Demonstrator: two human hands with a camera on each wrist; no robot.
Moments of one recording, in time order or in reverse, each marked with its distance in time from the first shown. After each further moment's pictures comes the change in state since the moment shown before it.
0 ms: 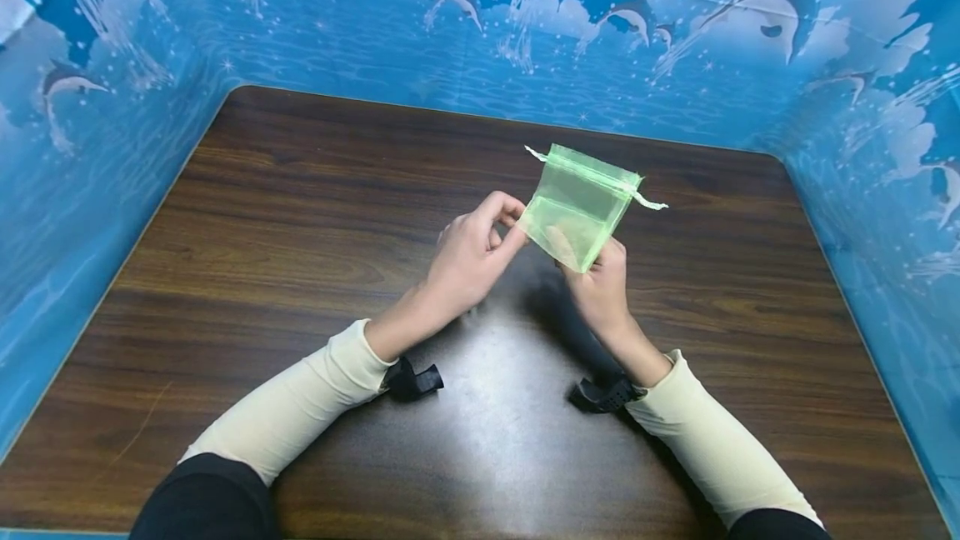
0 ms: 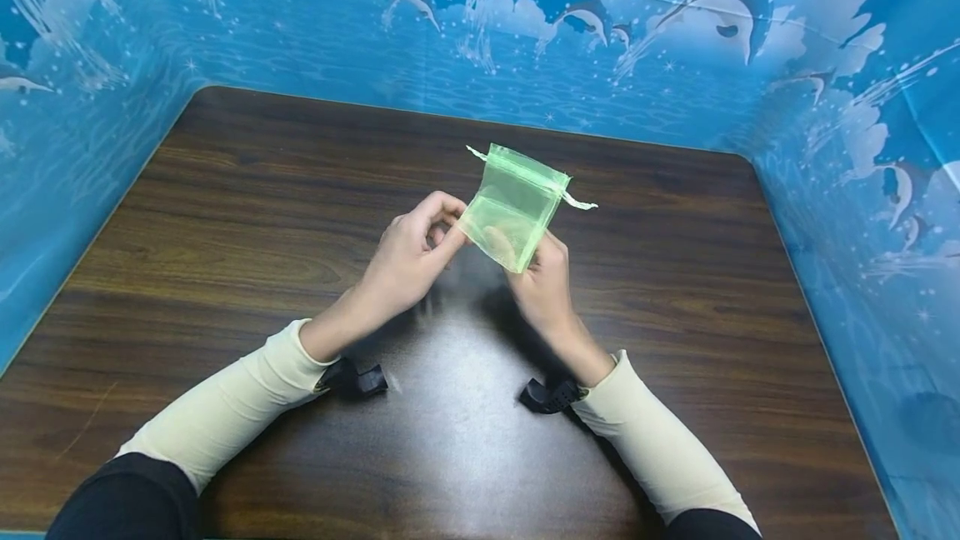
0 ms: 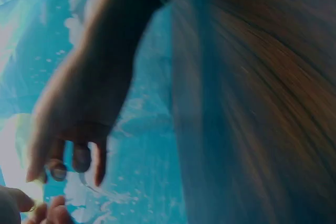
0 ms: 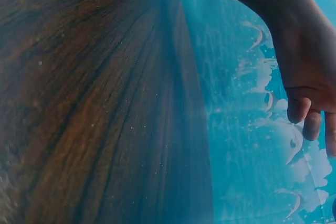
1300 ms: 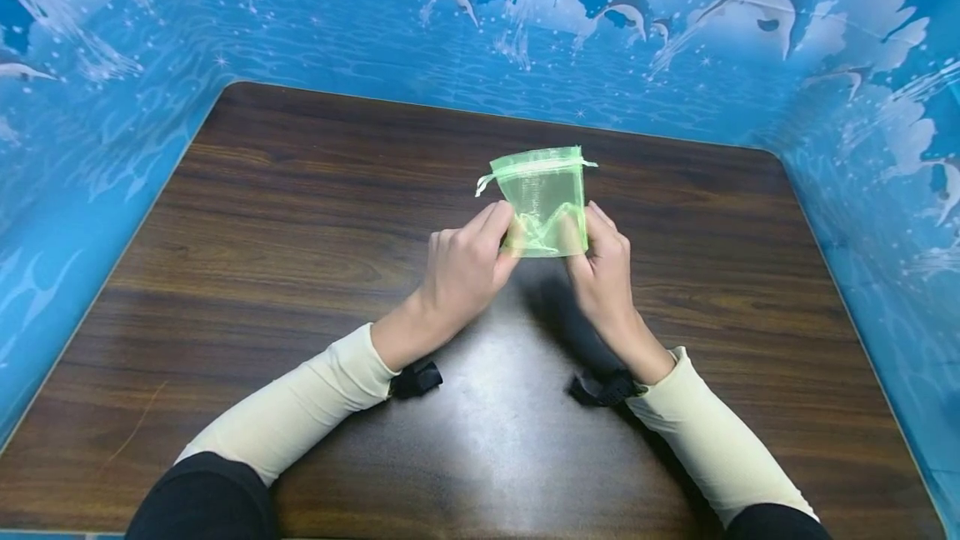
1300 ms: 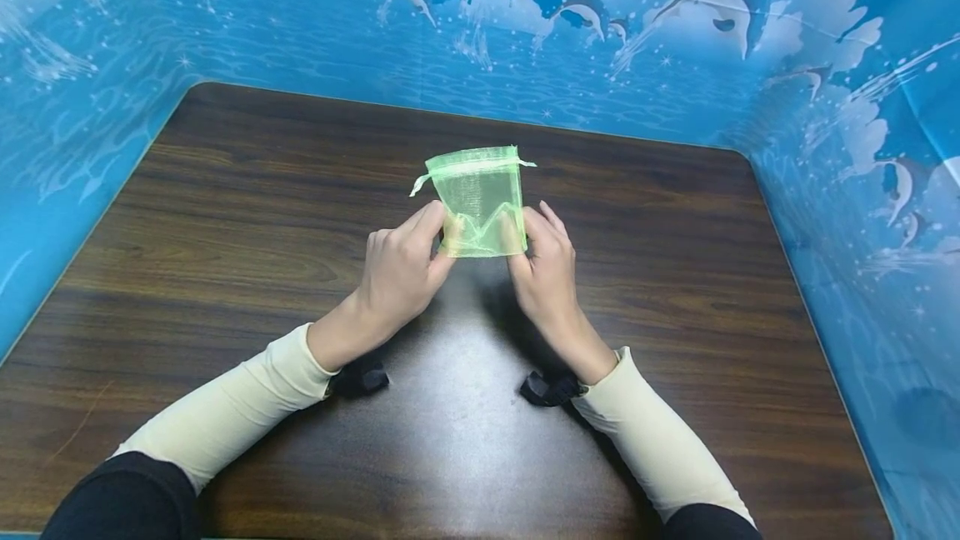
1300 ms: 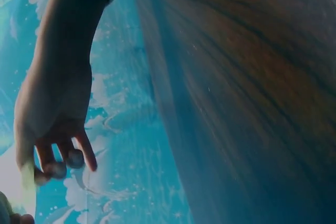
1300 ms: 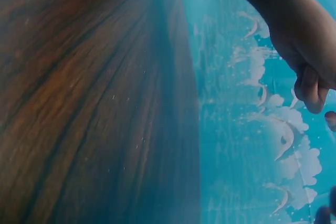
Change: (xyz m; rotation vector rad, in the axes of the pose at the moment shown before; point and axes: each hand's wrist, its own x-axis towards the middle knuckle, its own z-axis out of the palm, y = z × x) left_hand -0.010 -0.003 0.016 0.390 0.354 0.426; right_hand 0.006 -0.006 -0.010 -0.180 -0.044 0.009
